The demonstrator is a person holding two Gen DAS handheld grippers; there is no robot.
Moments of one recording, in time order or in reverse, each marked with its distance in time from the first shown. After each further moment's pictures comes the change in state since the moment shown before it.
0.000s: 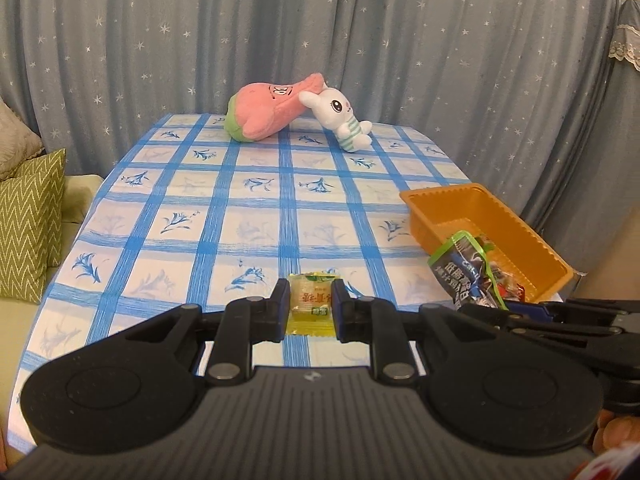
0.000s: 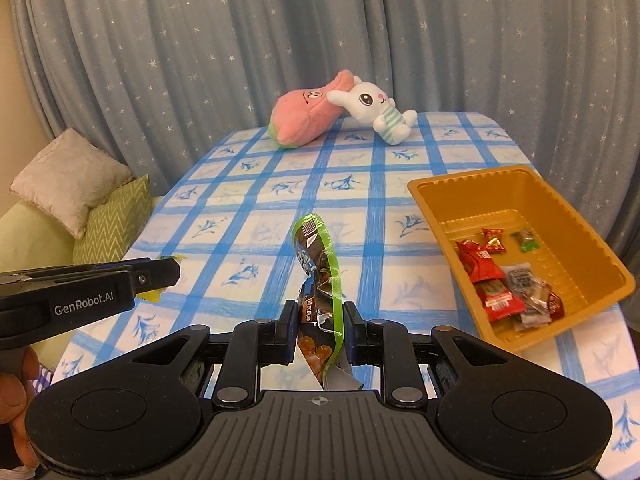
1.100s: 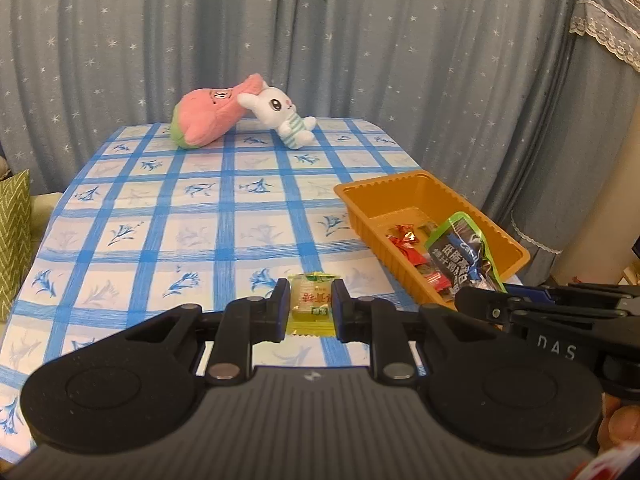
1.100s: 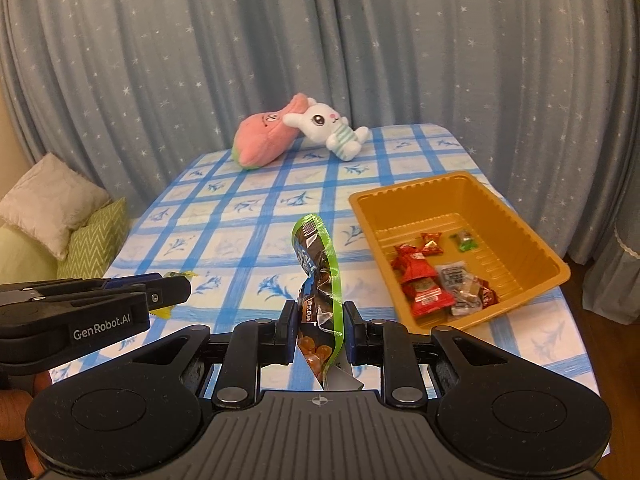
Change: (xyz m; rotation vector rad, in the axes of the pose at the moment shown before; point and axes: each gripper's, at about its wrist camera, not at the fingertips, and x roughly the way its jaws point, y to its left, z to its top) left arm 0.002 -0.066 0.003 0.087 0.011 -0.082; right arm -0.047 -0.044 -0.004 0.060 -0.051 -0.073
